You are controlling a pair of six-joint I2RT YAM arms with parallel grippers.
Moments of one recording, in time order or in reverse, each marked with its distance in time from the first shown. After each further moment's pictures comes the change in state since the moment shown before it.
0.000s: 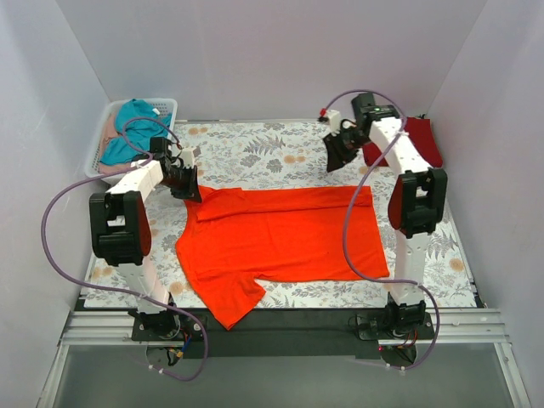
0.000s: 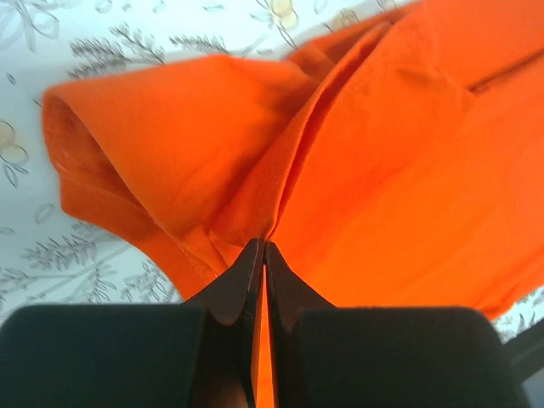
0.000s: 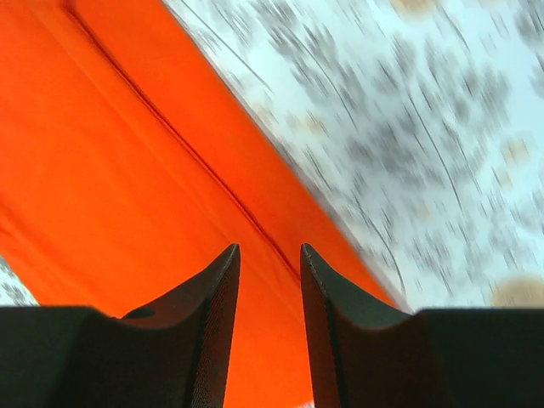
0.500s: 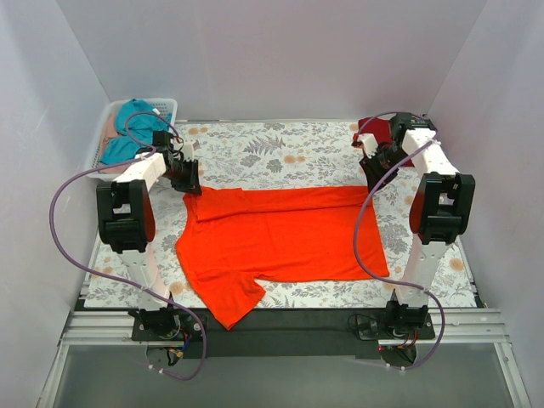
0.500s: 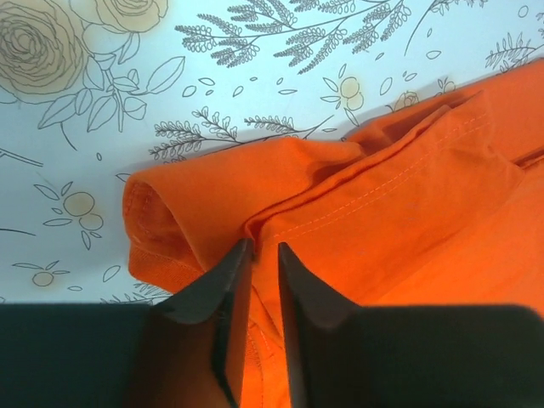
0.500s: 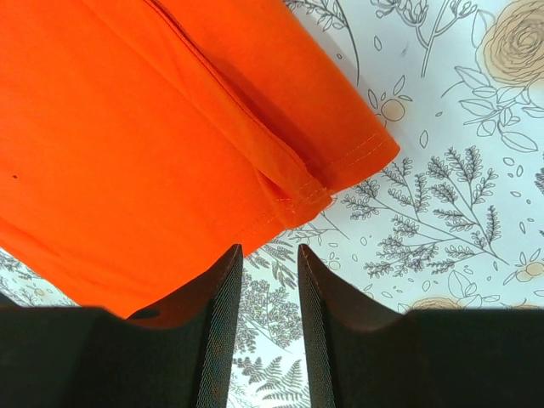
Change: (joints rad) left arm 0.000 0.125 0.122 0.035 -0.066 -0.037; right arm -0.172 -0.113 -0.266 -0.068 0.163 -0.245
